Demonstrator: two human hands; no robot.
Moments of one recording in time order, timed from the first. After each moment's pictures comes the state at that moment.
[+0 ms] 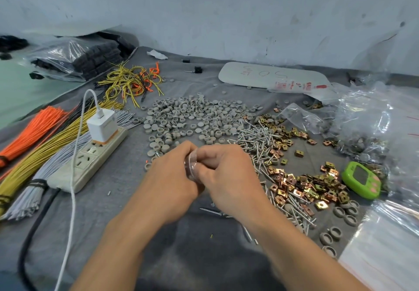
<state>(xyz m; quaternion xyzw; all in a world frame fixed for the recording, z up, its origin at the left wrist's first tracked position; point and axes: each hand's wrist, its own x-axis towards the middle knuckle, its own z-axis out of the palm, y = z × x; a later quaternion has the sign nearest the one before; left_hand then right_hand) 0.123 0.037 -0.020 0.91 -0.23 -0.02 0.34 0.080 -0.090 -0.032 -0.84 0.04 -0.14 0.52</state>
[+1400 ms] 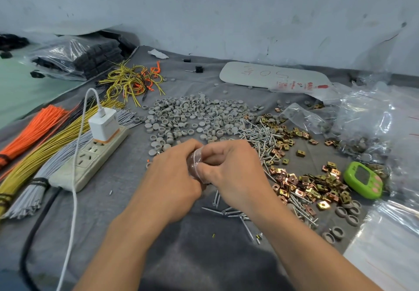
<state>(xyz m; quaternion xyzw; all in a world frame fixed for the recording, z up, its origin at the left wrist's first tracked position) 0.124 0.037 -0.022 0.91 -0.24 0.01 0.34 0.079 -0.096 -0.023 -0.82 0.07 -0.11 0.56</state>
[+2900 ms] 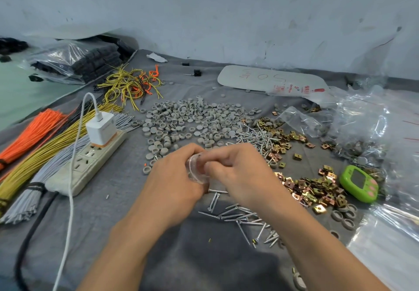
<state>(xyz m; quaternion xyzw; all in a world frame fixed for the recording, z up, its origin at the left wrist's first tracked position) 0.122 0.031 -0.022 0.90 -0.25 0.02 0.36 0.075 -0.117 -0.016 -0.84 0.02 -0.10 0.53</state>
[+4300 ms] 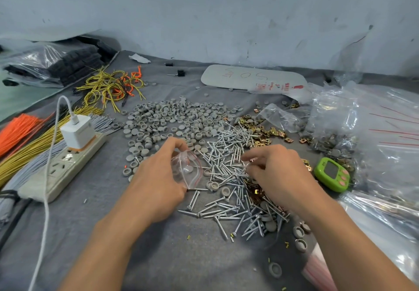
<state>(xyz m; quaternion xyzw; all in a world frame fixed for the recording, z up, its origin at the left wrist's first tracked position) 0.125 0.018 -0.029 0.92 -0.22 -0.02 0.32 0.035 -0.202 -0.025 -0.93 0.21 -0.08 0.29</state>
